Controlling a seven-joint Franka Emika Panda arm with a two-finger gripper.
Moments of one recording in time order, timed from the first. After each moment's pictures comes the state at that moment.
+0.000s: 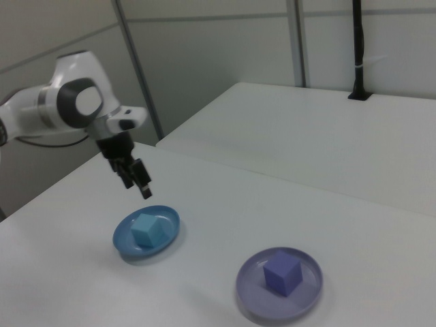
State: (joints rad) arm 0.27 0.19 0.11 -1.57 -0.12 1.70 0.53
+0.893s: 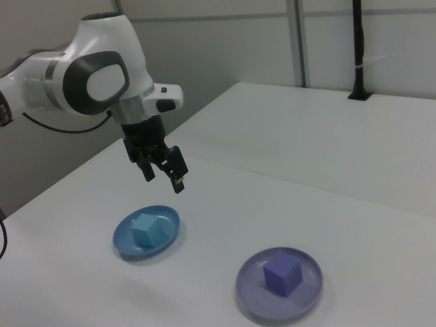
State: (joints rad) arm 0.02 0.03 0.11 -1.60 -0.02 1.65 0.12
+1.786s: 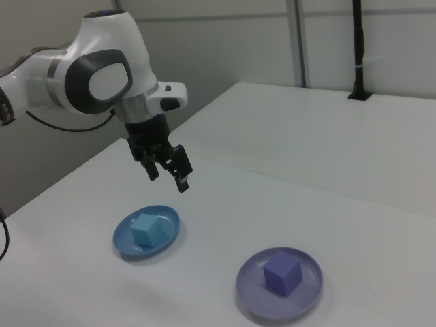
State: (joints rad) arm 0.00 0.03 0.11 -1.60 -0.02 1.65 0.11
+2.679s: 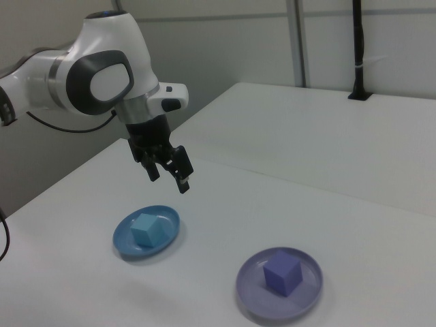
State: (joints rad) arm 0.00 0.03 0.11 -1.60 -0.02 1.65 0.10
